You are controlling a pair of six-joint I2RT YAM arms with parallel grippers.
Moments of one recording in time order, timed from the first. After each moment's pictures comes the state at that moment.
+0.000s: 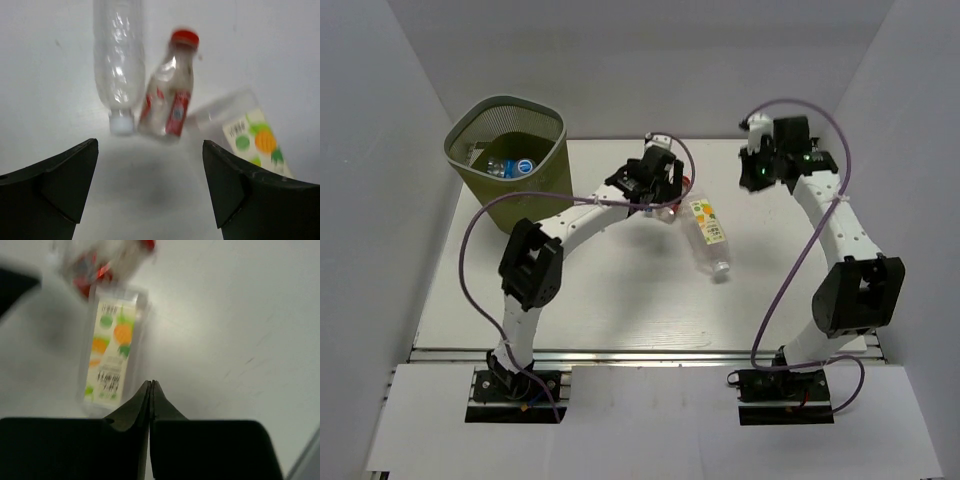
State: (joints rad) left arm -0.73 2.01 1.70 -0.39 -0.32 -0.41; right arm 0.15 1.63 1.62 -0.68 -0.25 -0.24
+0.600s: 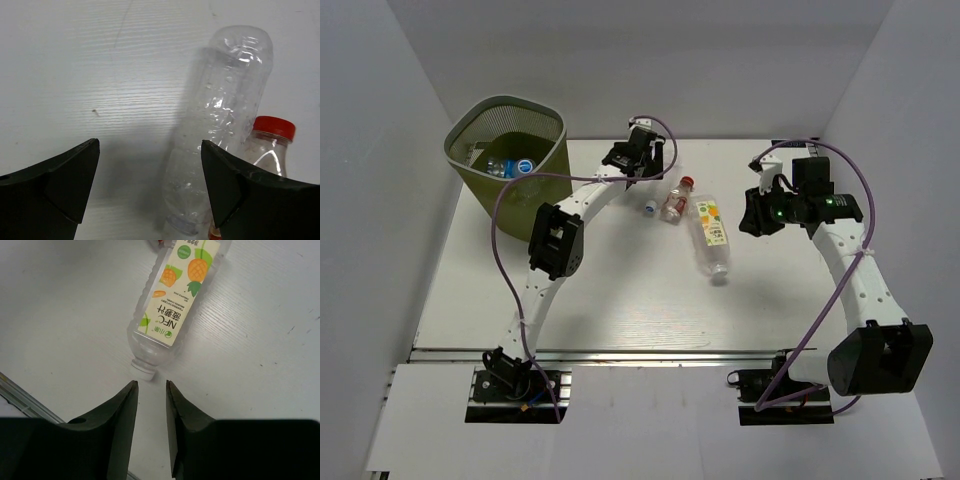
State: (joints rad) left arm -0.54 2.51 2.29 -0.47 -0.32 -0.34; right arm 0.10 1.28 1.24 -0.82 -0.48 -0.29
